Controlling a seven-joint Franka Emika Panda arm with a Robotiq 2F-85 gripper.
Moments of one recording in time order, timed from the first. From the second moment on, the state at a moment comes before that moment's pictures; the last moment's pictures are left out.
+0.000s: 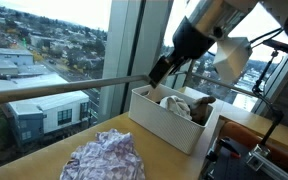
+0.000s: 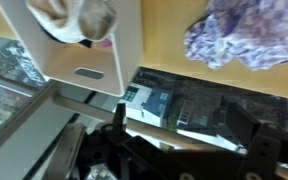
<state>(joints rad) 0.29 0.08 0.31 -2.13 -0.86 2.30 1.01</state>
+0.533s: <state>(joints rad) 0.33 0.60 0.27 -1.88 -0.93 2.77 1.03</state>
